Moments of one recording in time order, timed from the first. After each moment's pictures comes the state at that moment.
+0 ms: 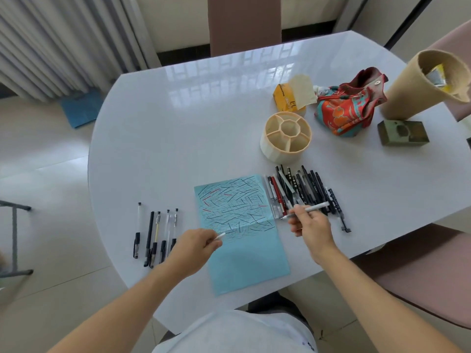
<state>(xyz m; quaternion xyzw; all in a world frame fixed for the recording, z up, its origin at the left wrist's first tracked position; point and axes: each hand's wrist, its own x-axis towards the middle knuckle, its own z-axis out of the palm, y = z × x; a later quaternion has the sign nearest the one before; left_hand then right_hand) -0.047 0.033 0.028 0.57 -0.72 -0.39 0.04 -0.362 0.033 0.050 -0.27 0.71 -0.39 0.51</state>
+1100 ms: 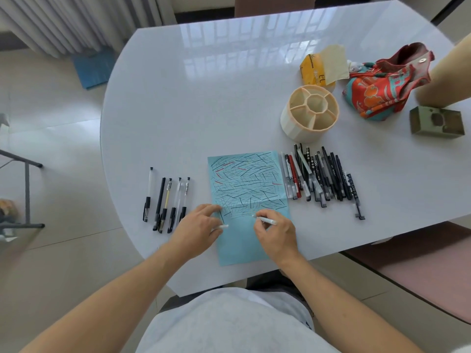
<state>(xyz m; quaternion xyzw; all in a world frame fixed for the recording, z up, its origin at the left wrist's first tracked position) -0.029 0.067 -0.007 0.53 -0.80 -0.27 0.05 -0.267 0.084 0.003 -0.60 0.70 -0.22 0.30</state>
